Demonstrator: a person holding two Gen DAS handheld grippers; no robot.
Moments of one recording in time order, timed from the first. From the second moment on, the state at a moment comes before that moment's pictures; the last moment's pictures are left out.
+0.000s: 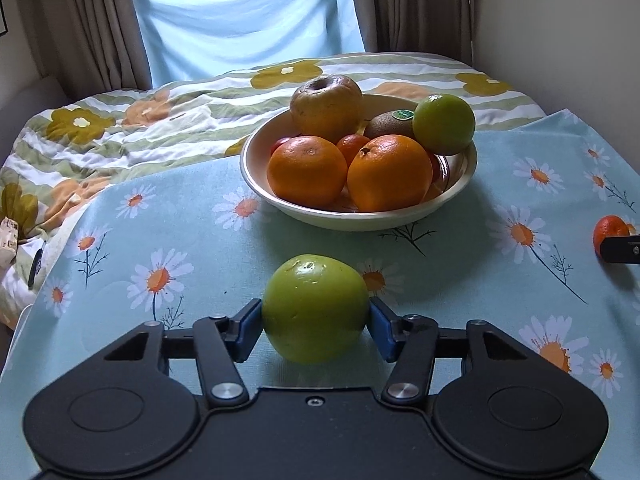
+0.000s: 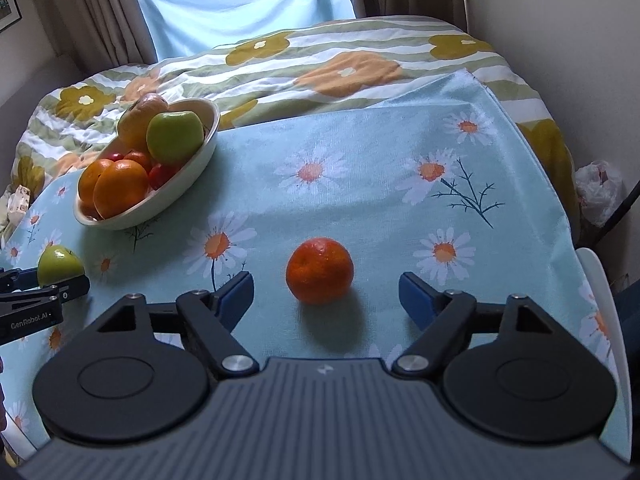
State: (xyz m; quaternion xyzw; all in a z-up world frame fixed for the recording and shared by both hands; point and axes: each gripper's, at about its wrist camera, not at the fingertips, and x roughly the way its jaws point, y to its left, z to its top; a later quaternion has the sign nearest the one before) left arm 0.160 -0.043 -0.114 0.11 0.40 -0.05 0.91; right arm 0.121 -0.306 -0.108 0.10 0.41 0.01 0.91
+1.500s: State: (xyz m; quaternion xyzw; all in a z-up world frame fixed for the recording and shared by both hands) left arm 0.081 -0.028 -0.024 0.04 0.34 -0.02 0.94; right arm 0.102 -0.213 -0.003 0.01 0.35 0.08 0.93
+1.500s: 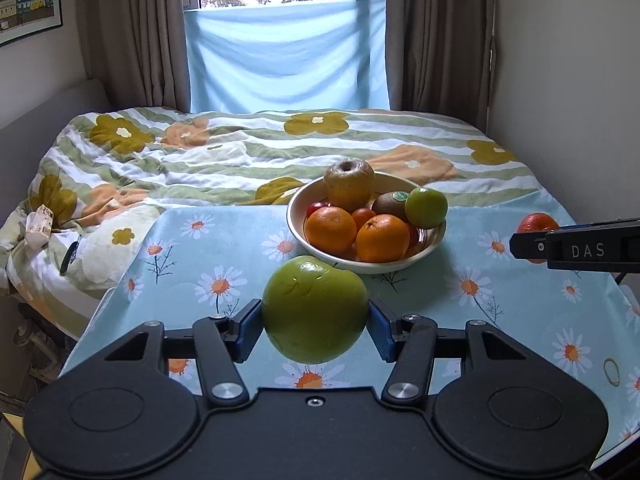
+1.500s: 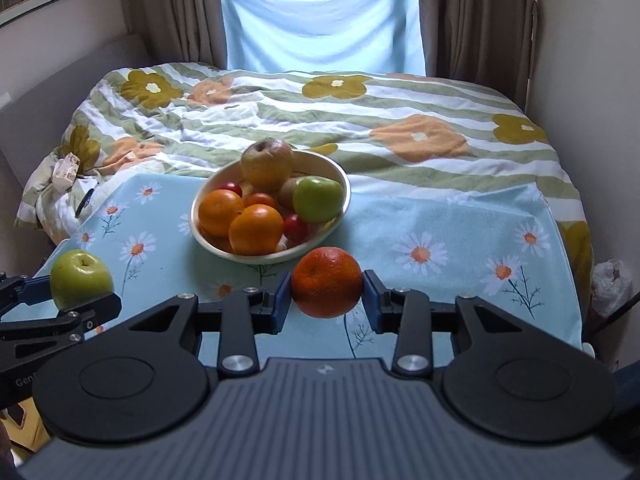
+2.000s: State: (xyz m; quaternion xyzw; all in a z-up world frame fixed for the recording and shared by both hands) left arm 0.135 -0.027 0.019 0.04 0.31 -0.04 0.95; right arm 0.155 -0.193 0.051 -0.01 0.34 0.11 0.93
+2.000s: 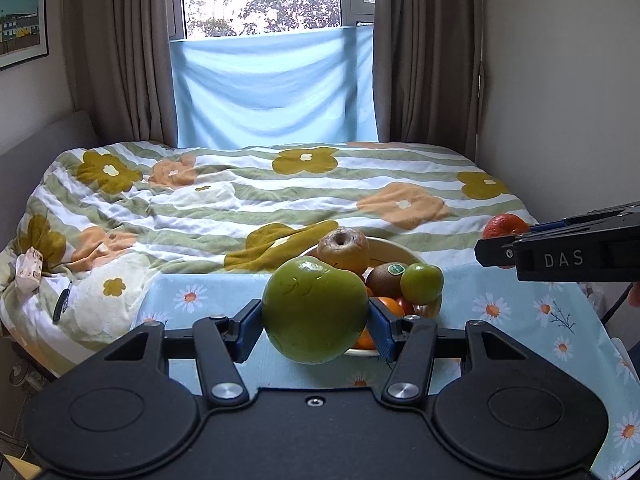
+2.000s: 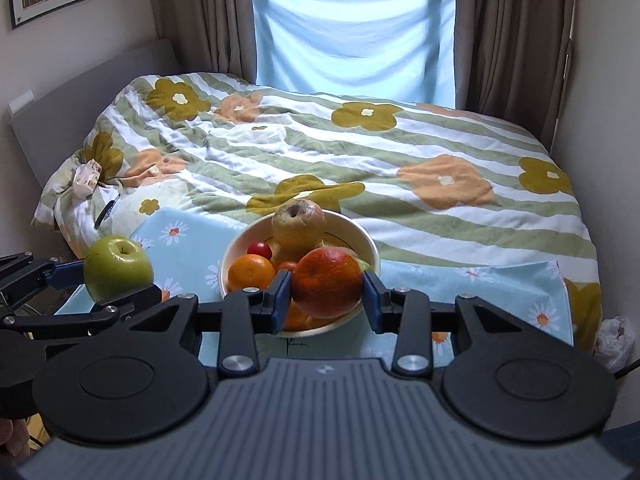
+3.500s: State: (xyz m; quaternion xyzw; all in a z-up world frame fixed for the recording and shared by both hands) left arm 0.302 -0.028 -0.060 0.08 0.39 -0.15 0.91; right arm 0.299 -0.182 -0.020 0.04 0.41 0.03 0.91
